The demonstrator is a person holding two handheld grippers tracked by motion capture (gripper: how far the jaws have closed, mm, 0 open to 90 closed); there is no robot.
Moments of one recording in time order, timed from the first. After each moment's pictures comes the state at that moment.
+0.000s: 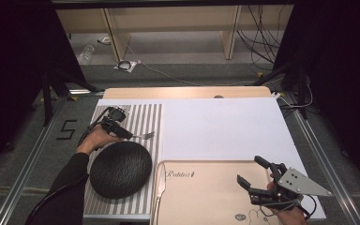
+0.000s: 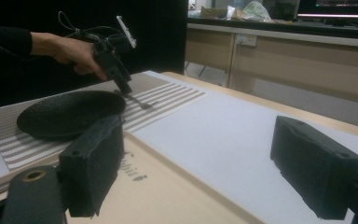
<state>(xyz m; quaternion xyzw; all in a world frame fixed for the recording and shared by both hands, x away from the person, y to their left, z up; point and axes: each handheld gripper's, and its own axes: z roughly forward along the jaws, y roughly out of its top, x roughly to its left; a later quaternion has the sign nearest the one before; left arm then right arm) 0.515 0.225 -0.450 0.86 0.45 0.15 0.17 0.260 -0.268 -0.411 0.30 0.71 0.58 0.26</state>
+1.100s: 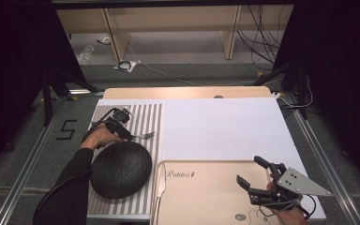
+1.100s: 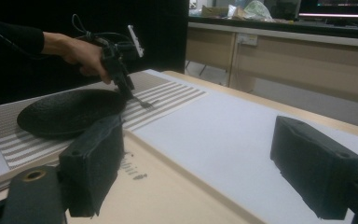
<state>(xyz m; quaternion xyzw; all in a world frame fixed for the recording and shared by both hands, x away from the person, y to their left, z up) 0.529 0.219 -0.464 0.89 0.43 0.11 0.13 0.260 -0.268 -0.411 0.30 0.71 0.58 0.26</state>
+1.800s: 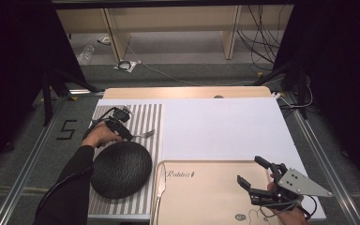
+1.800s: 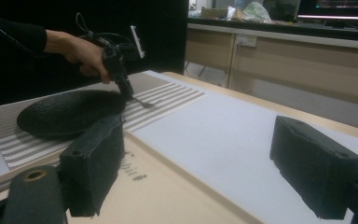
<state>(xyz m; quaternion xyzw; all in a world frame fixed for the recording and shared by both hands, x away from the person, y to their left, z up) 0.534 0.220 -0.463 0.89 0.44 0.06 0.12 0.259 -0.268 -0.410 0.30 0.71 0.58 0.27</state>
